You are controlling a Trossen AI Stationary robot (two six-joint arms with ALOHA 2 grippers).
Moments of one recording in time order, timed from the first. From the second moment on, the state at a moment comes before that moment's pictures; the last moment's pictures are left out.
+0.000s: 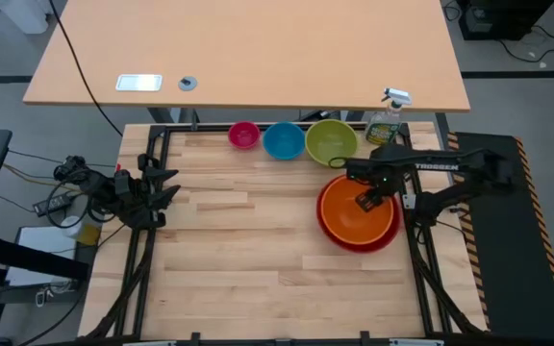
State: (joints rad) left arm -0.57 0.09 0.22 0.46 -0.72 0.41; right arm -0.29 1.32 0.92 -1.42 -0.01 0.69
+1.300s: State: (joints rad) left arm -0.57 0.09 0.22 0.46 -0.71 0.40; right arm -0.57 1.55 1.18 -1.13 0.32 0.62
